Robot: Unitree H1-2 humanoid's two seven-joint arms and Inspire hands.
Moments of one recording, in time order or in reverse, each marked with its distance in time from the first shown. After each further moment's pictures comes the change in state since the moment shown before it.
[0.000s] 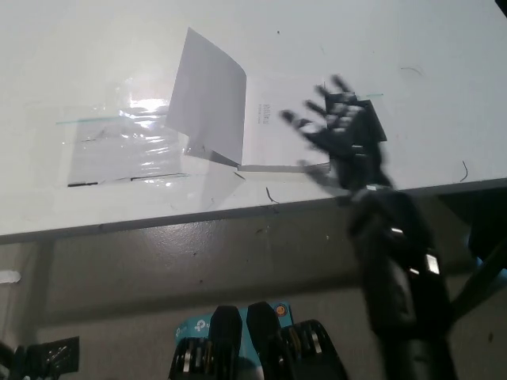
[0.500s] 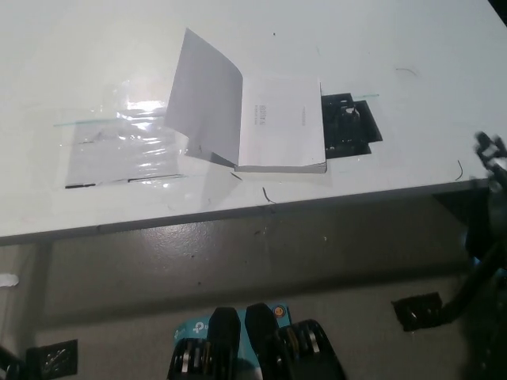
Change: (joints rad) left_arm 0.033 -0.014 0.039 -0.015 -0.027 -0.017 -0.004; right_arm 0.204 -0.077 -0.366 -0.264 0.256 0.082 -0.023
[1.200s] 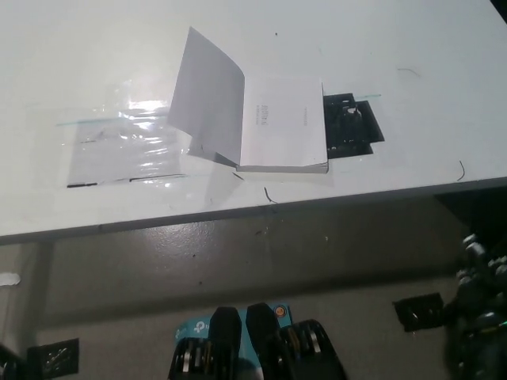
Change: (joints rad) left_arm -0.017 0.001 0.004 0.021 -0.001 -0.028 -0.004; right_arm 0.041 0.050 -0.095 0.493 0.022 -0.204 -0.068
